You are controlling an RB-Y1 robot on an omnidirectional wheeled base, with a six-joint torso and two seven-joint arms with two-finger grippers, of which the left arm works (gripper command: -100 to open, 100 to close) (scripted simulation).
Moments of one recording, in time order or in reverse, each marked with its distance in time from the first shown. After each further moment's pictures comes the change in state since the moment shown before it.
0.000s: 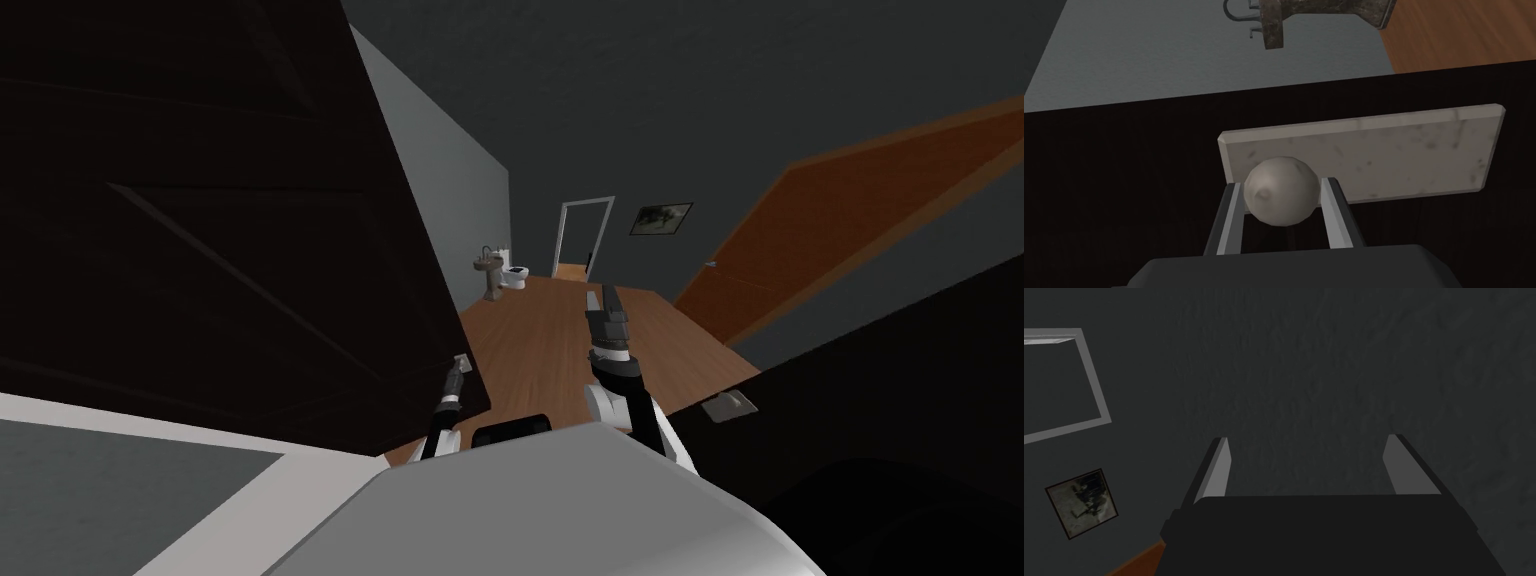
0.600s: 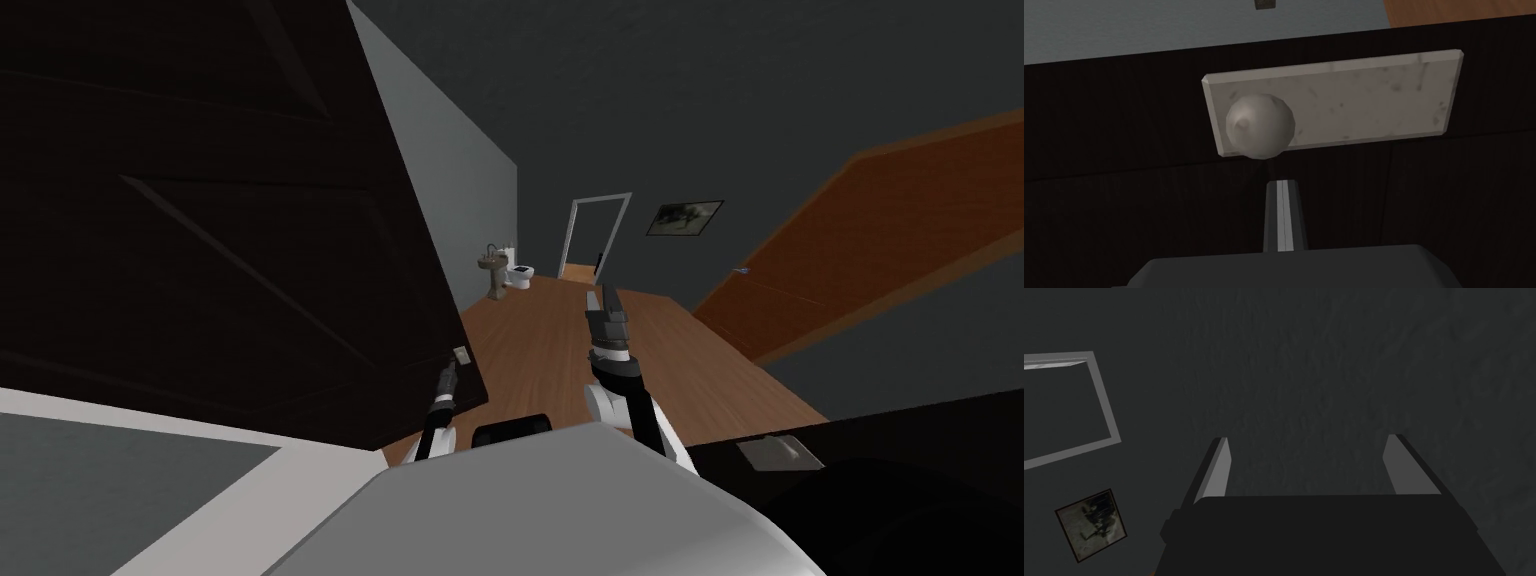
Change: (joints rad) arm -0.026 0.013 0.061 0.034 0.030 -0.007 -0.007
